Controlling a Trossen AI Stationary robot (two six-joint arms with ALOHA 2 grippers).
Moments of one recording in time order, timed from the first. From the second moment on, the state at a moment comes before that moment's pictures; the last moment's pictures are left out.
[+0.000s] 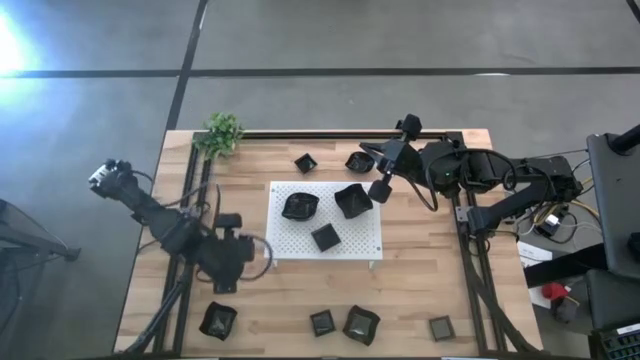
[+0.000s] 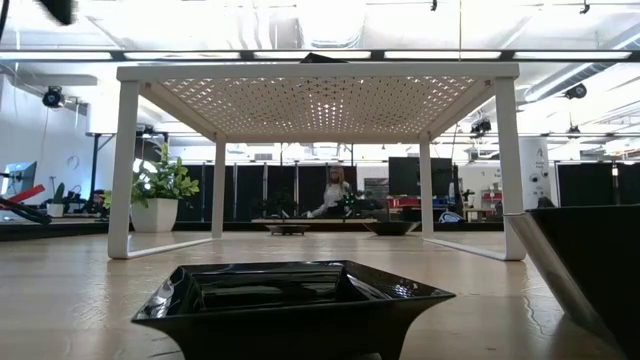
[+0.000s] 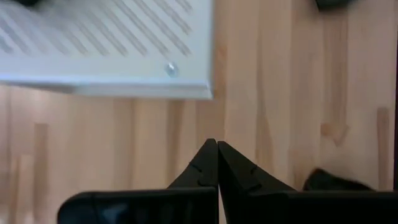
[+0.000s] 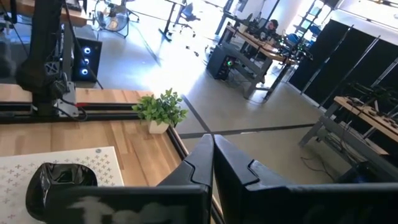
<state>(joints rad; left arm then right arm) -0.64 1.30 1.31 -1.27 -0.27 -0.62 0.11 1.28 1.45 -0.42 0.67 -0.18</state>
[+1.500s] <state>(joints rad) -0.89 1.30 0.92 -0.81 -0.12 -0.61 0.11 1.28 1.45 -0.60 0.05 -0.14</state>
